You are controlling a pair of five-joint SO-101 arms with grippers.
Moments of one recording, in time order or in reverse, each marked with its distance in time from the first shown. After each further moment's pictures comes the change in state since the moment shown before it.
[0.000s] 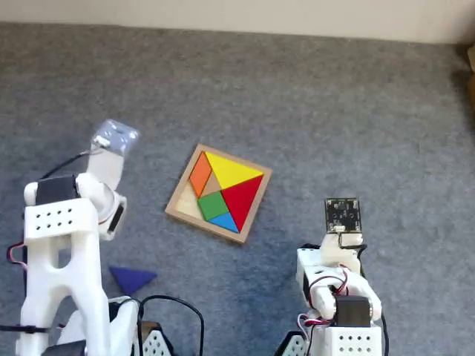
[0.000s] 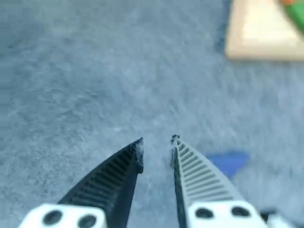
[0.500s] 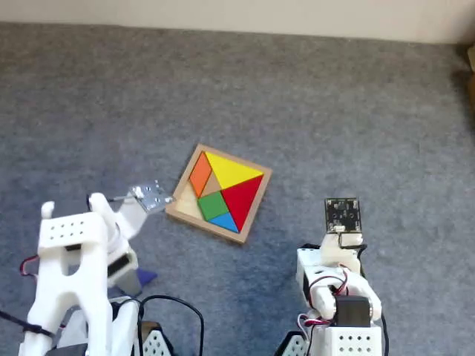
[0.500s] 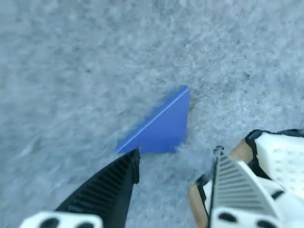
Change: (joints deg) left arm 0.4 -1.1 15.4 3.6 -29.1; right arm 0.0 0.0 0.0 0.0 0.0
